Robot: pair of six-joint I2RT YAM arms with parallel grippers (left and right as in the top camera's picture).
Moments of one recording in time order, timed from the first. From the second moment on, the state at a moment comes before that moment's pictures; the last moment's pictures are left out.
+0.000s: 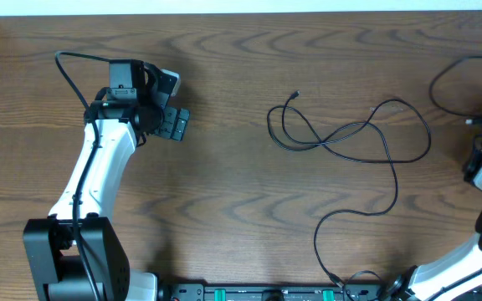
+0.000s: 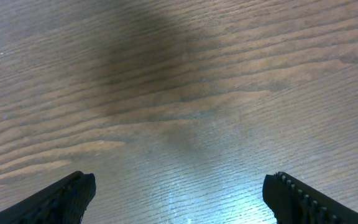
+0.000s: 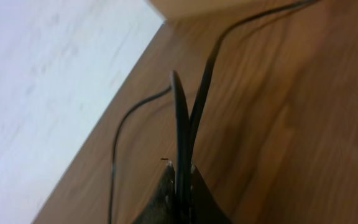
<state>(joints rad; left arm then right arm) 0.01 1.62 1.19 -0.65 0.17 0.32 -0.62 1.95 0.83 0.81 0.01 0.74</state>
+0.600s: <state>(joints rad) 0.01 1.62 1.19 -0.65 0.17 0.32 -0.81 1.96 0.84 0.84 -0.17 0.78</state>
